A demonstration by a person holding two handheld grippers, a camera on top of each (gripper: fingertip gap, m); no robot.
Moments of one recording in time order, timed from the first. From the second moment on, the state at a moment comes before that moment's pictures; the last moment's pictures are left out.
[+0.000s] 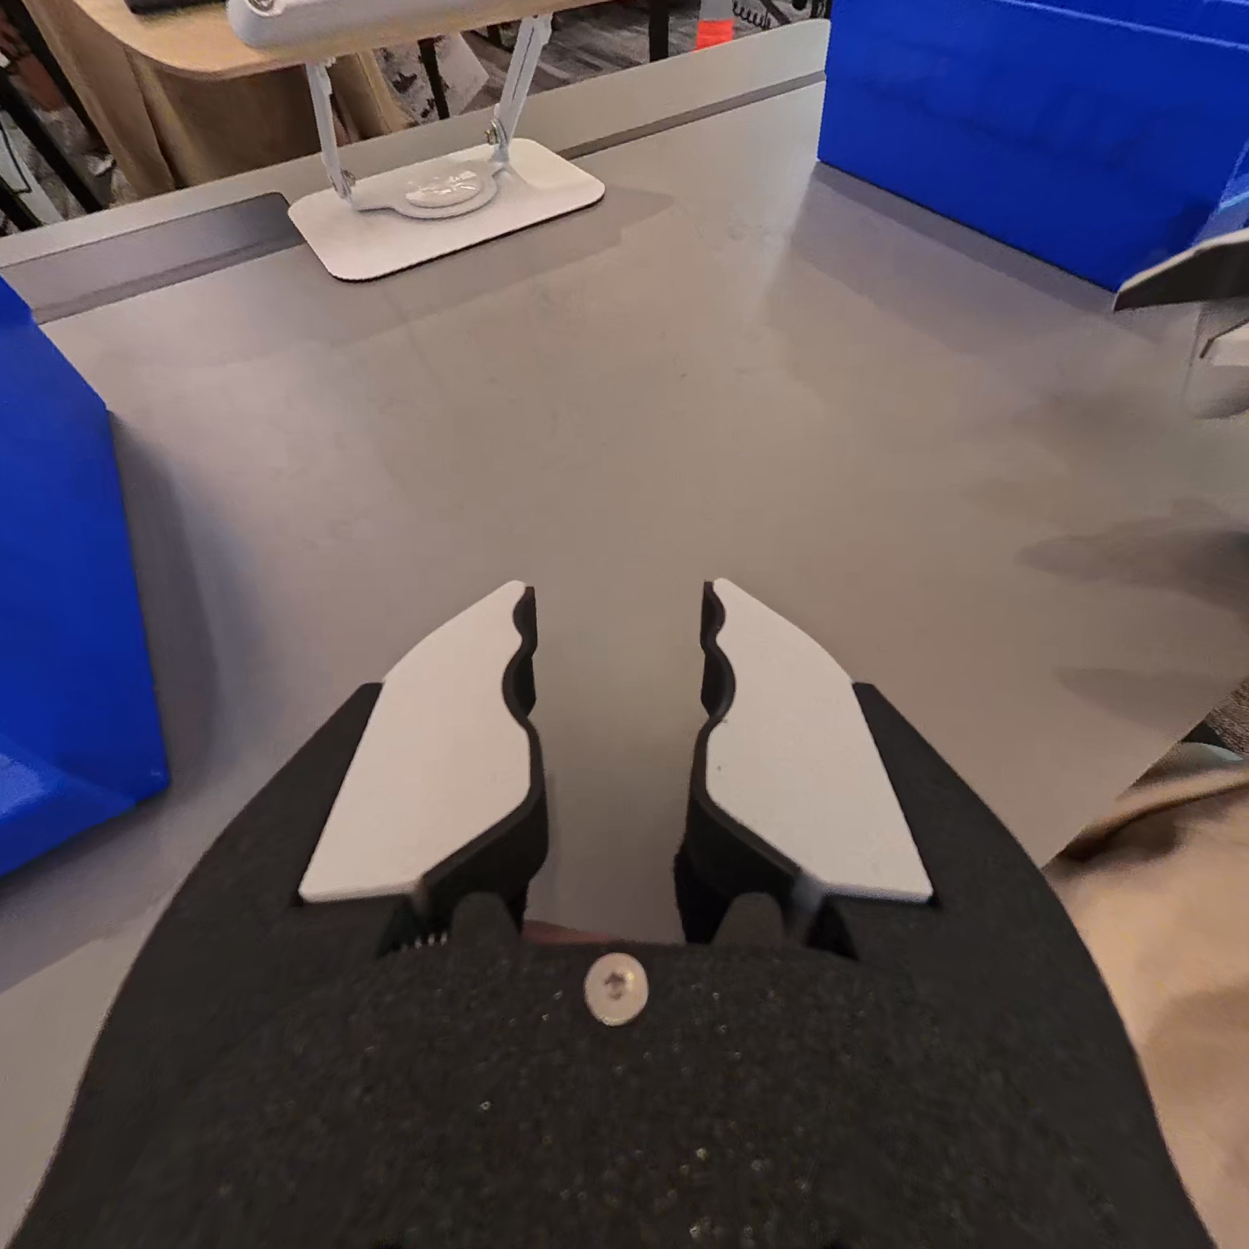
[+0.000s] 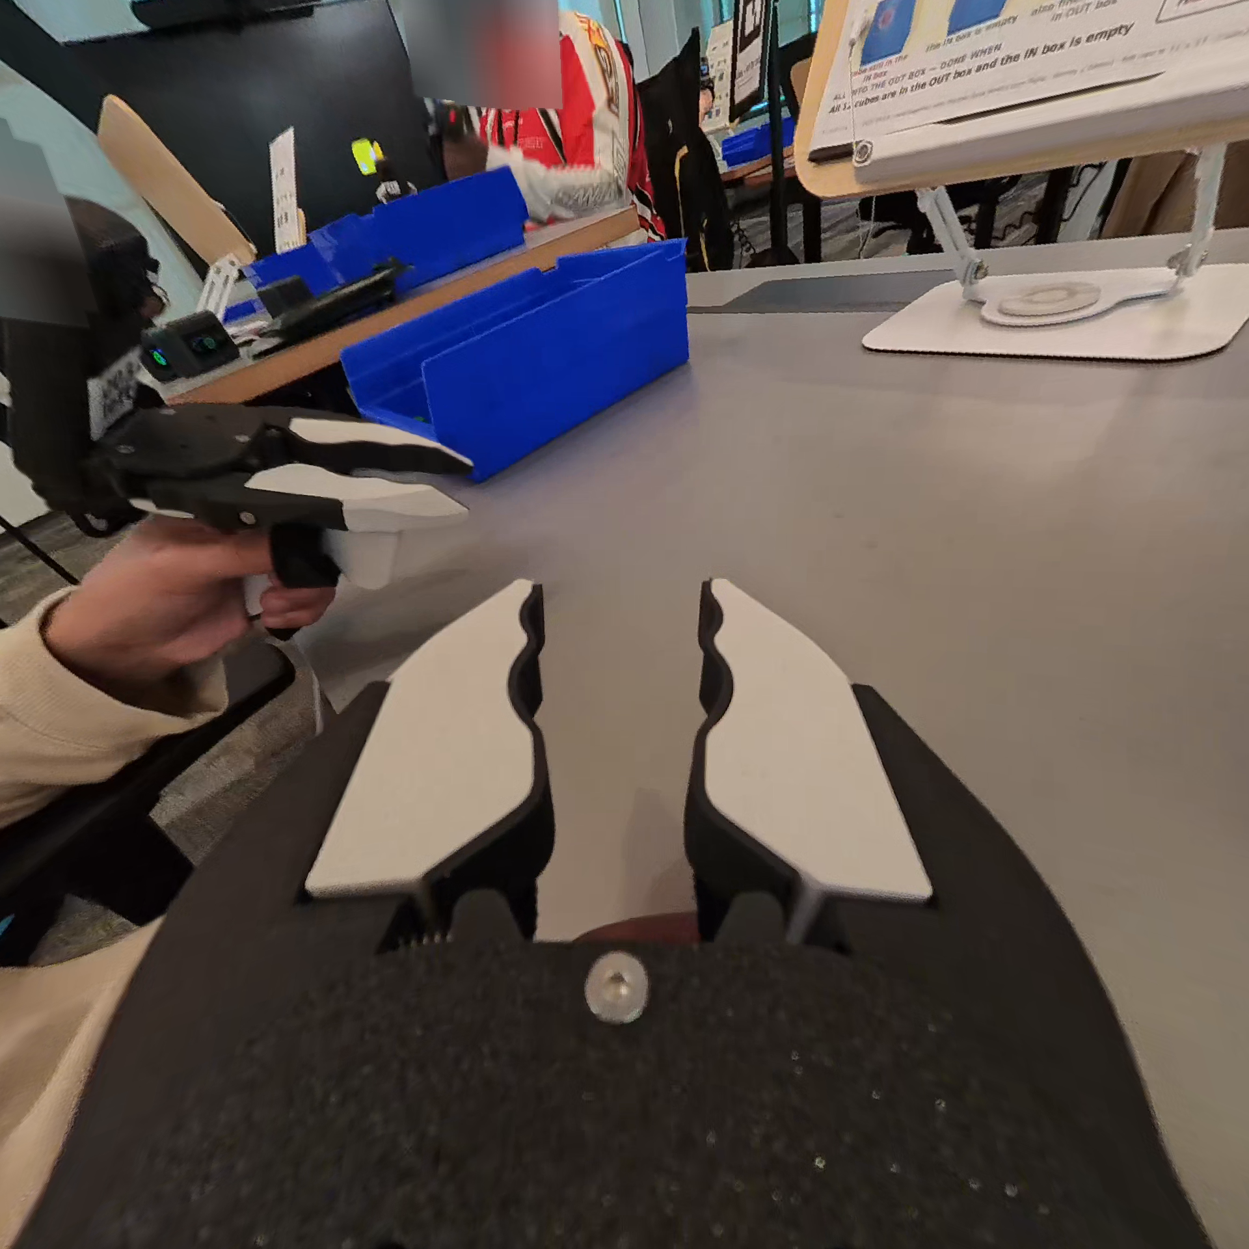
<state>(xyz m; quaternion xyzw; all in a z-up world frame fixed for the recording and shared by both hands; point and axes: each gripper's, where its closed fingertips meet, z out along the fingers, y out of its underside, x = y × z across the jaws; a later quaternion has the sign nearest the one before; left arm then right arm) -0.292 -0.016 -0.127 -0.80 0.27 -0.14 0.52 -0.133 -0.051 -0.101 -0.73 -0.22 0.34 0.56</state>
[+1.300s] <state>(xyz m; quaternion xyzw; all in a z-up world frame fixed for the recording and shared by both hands) -0.508 0.075 -0.170 -1.00 0.06 -0.03 0.00 -0.137 -0.071 -0.104 -0.74 -0.30 0.34 0.50</state>
